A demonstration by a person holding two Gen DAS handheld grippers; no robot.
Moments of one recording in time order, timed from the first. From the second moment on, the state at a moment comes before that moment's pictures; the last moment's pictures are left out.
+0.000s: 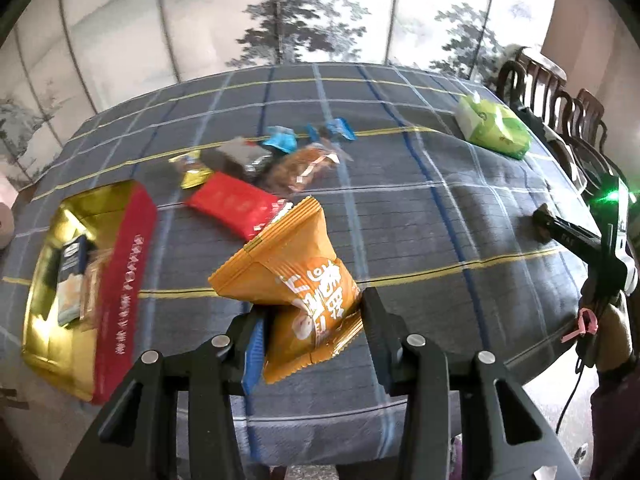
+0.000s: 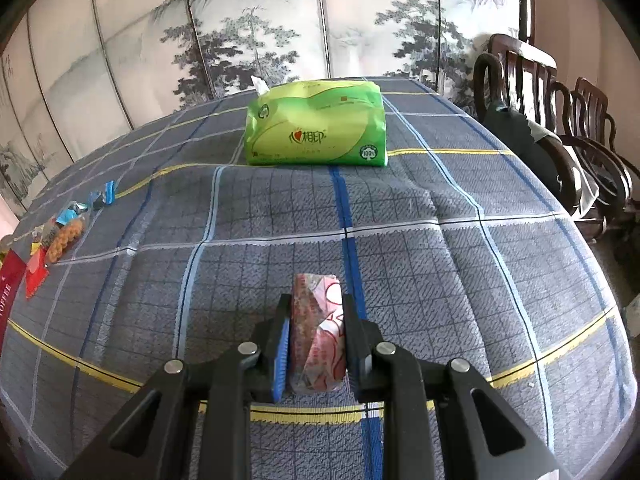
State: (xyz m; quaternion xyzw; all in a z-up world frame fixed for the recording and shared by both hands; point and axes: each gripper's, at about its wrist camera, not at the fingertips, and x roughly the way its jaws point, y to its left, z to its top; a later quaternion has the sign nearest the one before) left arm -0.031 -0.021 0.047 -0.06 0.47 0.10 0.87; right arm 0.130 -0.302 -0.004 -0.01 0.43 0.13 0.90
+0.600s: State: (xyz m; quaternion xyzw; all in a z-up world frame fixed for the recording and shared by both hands) left arm -0.068 0.040 0.048 -0.10 0.47 0.15 0.87; right arm 0.129 -0.297 -0.005 -0.04 0.42 0.12 0.90
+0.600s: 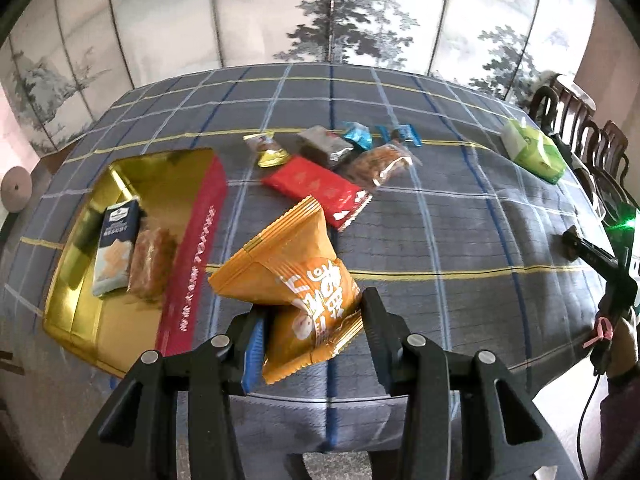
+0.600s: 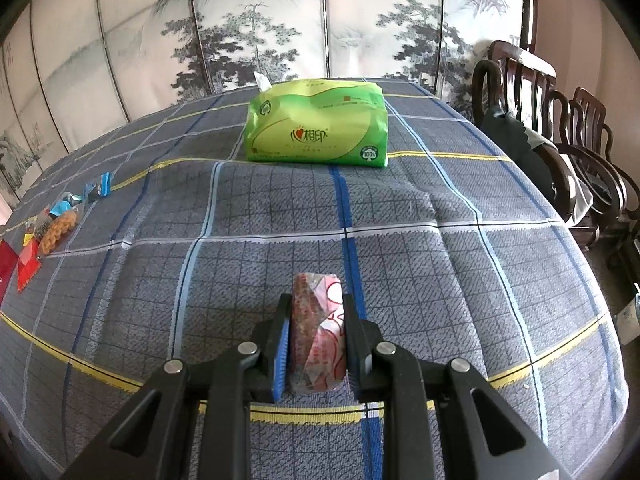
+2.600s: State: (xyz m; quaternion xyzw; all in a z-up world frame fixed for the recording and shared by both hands) left arm -0.005 0.245 0.004 -0.09 0.51 0.30 0.80; right arm 0.129 -0.292 -0.005 -0.06 0.42 0.11 0.90
